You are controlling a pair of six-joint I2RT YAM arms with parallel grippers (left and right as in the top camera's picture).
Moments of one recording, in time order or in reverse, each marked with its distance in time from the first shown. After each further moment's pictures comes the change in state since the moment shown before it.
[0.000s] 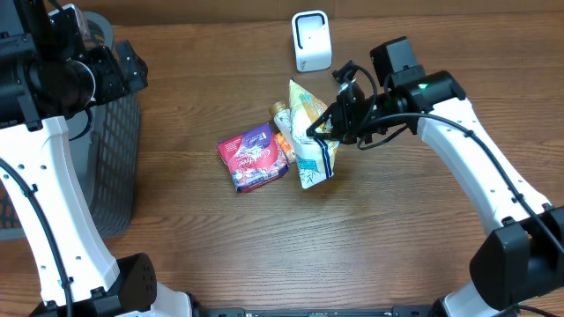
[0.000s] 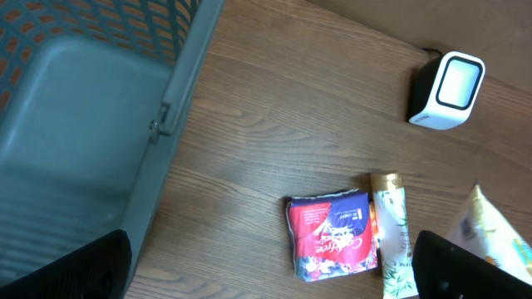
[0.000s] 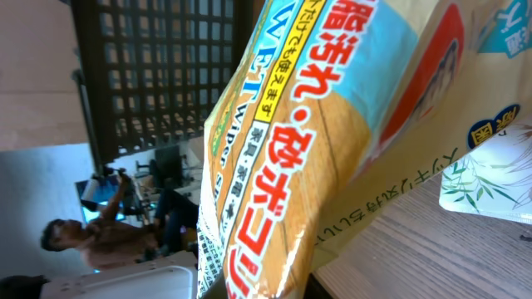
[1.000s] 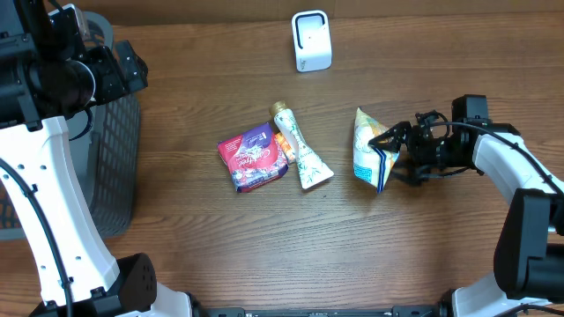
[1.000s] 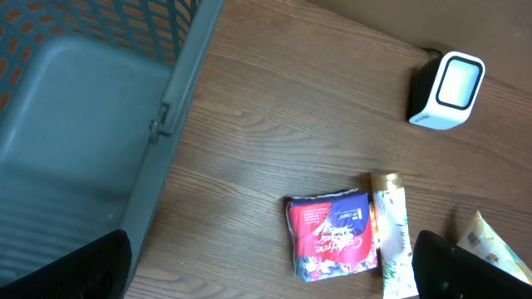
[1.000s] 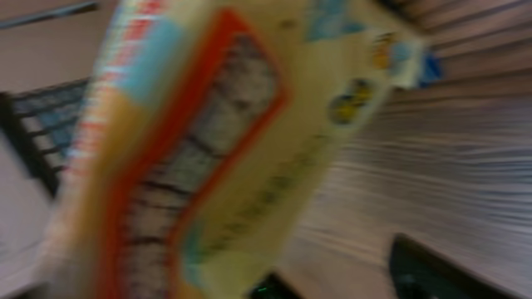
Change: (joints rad) left arm 0.000 0.000 0.000 0.000 0.000 0.000; right arm -0.415 0.000 -0.494 0.221 -0.024 0.079
